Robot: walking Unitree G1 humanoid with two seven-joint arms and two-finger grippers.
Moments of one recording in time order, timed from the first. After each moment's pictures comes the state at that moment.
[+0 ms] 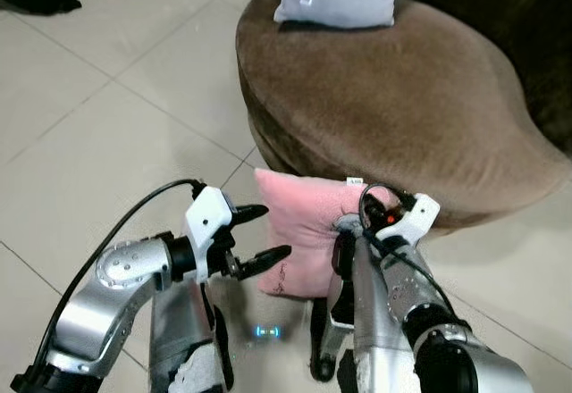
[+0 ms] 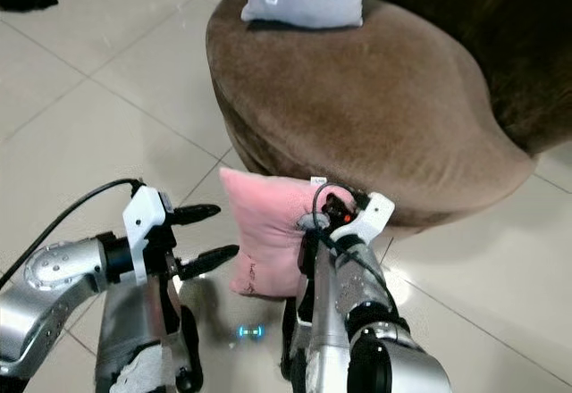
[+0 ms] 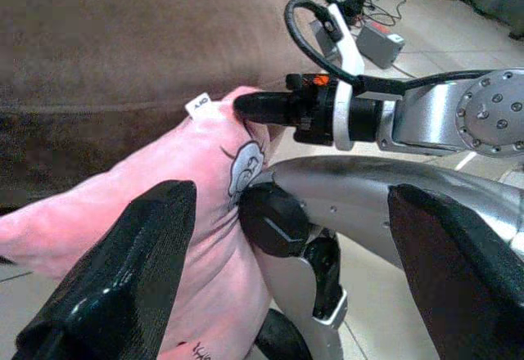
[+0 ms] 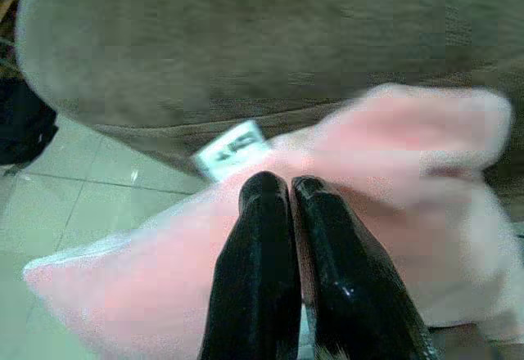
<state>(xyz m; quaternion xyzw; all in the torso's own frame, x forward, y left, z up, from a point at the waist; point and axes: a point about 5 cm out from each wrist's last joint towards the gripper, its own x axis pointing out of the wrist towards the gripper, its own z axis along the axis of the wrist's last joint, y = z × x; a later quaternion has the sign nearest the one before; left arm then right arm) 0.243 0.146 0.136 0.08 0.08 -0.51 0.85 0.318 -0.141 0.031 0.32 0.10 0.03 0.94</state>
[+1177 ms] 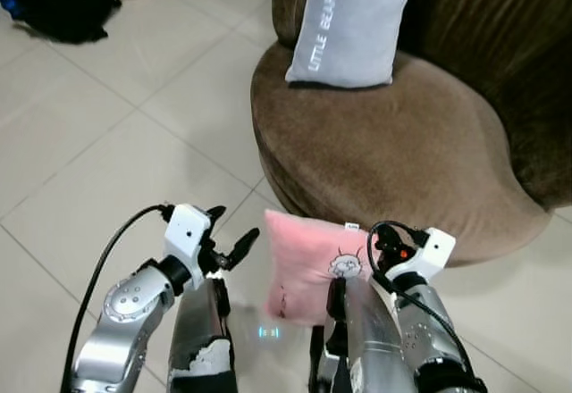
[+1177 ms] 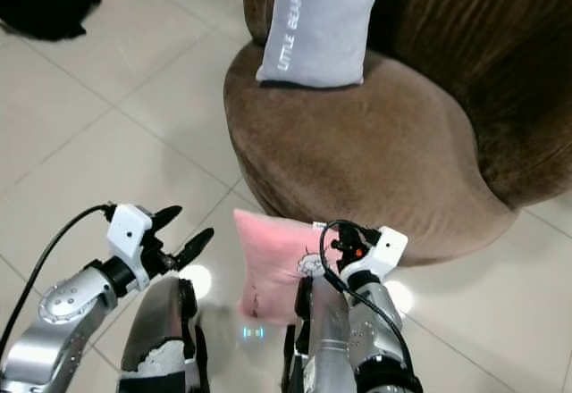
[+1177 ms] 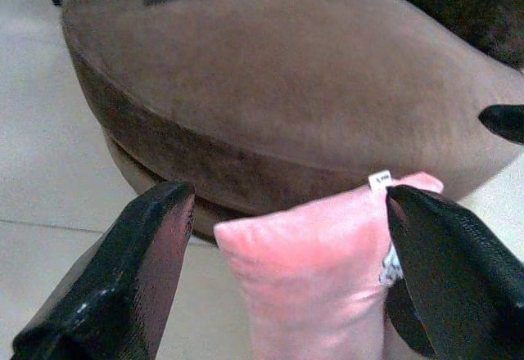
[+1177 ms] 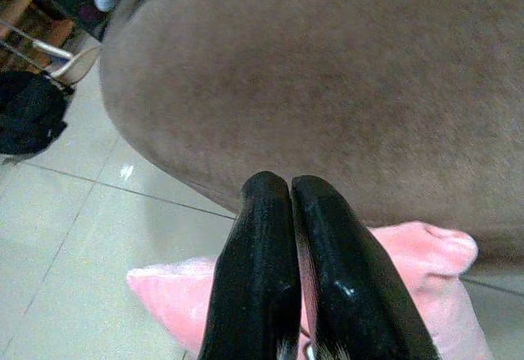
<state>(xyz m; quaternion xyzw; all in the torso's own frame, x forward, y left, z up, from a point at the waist) 0.248 0.167 0.087 0.05 0.06 -0.29 0.95 0.271 -0.158 0.010 0.27 0.08 0.01 0.96</state>
